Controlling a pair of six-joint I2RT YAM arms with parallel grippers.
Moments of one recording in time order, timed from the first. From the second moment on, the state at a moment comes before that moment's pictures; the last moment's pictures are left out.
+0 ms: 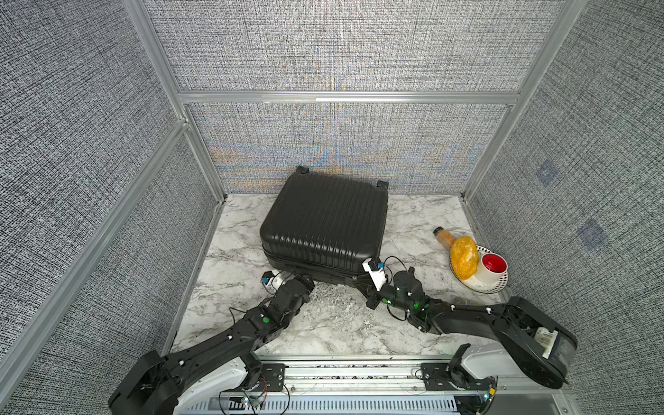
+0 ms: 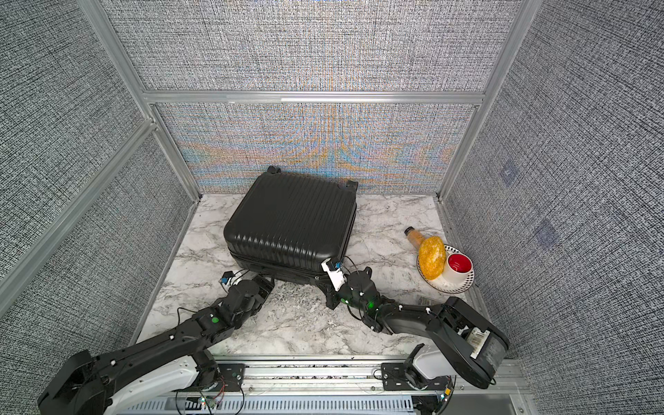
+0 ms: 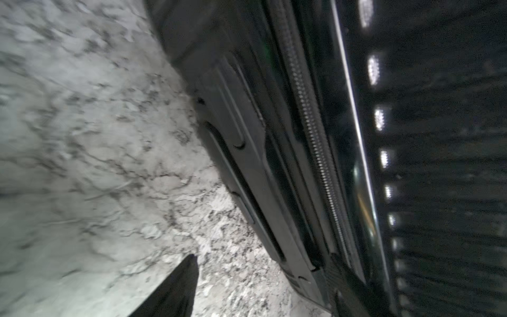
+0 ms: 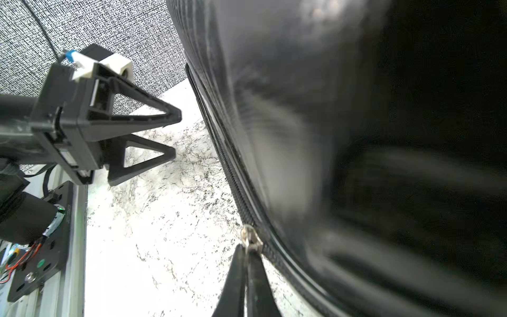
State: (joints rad) left arm -0.80 1.00 0.35 0.03 -0.36 -1.49; right arm 0.78 1.39 0.39 0.68 -0.22 0.22
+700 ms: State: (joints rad) left arm -0.75 1.26 0.42 0.19 -0.26 -1.60; right arm 0.80 1.39 0.41 0.66 -0.18 0.21
